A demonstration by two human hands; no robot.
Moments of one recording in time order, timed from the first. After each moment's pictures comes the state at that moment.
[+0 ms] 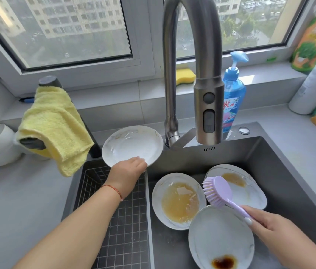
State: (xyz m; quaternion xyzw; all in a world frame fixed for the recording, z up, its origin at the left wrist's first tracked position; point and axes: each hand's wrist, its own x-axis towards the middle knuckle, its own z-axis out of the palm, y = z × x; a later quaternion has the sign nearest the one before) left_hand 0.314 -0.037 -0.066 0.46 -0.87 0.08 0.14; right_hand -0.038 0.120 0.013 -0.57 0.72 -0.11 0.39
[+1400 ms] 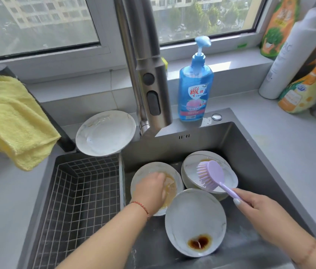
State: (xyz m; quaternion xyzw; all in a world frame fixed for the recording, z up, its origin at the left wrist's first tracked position) left_hand 0.168 0.032 -0.083 0.56 -0.82 -0.12 0.05; right_hand -0.081 0.135 0.018 -0.54 0.74 -0.13 0.38
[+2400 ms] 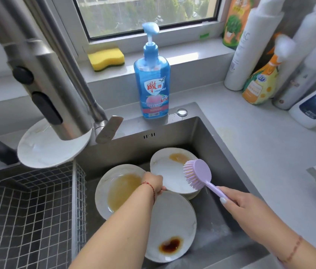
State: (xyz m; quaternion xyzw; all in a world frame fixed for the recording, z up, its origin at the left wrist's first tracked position) left_hand 0.040 -0.015 -0.131 0.73 -0.30 -0.60 0.13; right_hand -0.144 0.134 -0.004 -0.52 0.75 -0.13 0.40
